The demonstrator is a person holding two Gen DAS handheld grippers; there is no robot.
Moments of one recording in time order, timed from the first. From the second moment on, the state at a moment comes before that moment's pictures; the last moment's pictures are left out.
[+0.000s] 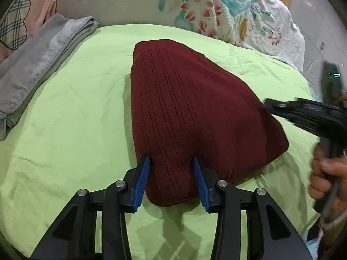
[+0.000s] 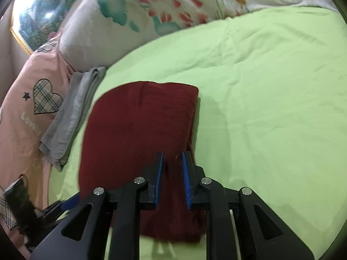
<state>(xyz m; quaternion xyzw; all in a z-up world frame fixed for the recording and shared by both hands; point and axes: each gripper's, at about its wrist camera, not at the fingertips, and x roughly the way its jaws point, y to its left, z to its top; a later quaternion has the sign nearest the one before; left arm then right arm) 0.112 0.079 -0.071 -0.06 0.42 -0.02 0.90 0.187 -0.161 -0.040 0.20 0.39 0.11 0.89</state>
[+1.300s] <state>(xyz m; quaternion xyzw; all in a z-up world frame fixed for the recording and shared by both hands) 0.002 0.098 -0.082 -0.05 0.47 0.06 0.88 0.041 -0.118 -0.060 0.06 0.43 0.15 0.89</state>
